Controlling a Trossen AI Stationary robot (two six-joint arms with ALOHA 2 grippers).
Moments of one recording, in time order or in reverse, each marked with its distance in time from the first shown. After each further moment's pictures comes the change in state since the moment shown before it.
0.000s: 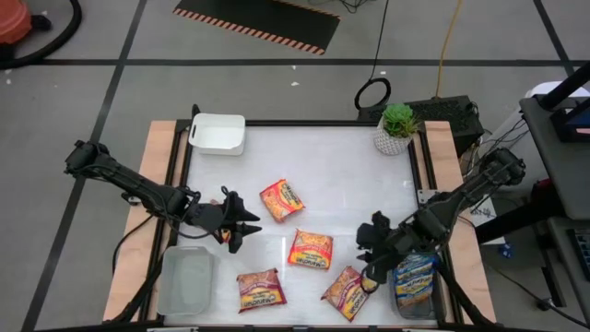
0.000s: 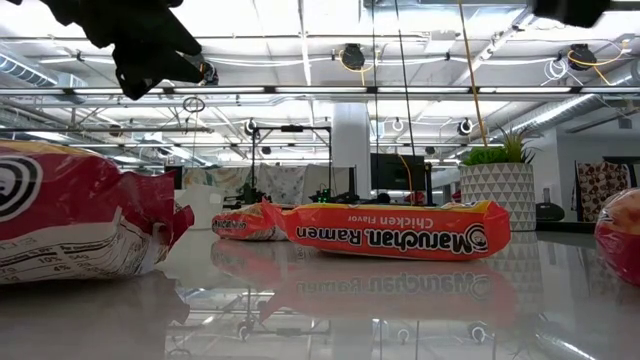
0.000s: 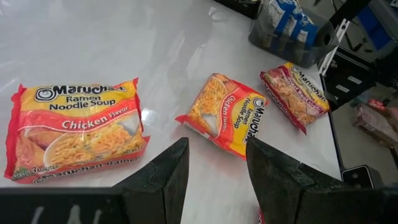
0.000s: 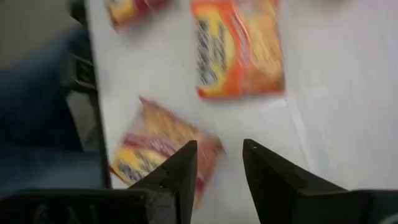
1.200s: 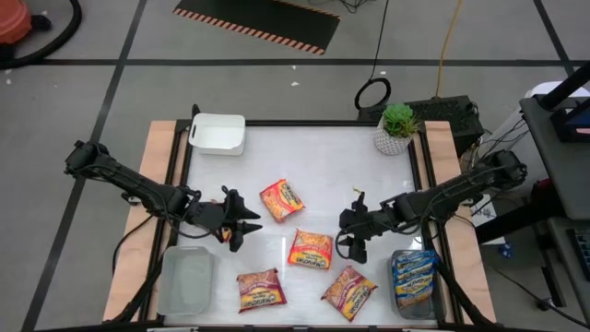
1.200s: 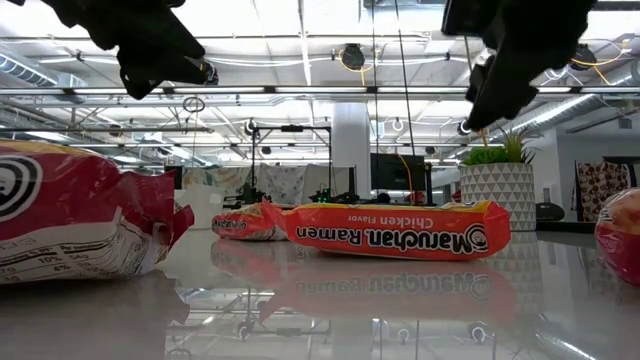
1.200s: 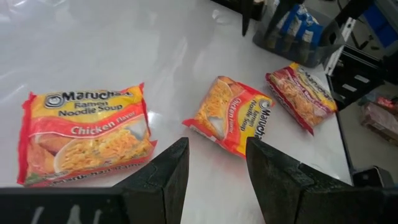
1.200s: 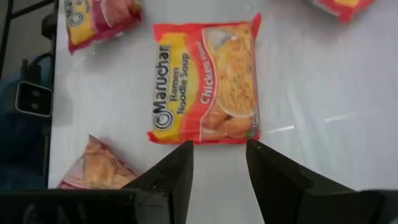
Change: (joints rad) left arm 0.015 0.000 0.000 -0.001 -0.007 0.033; right arm -0.248 0.000 -0.312 0.455 -0.147 -0.268
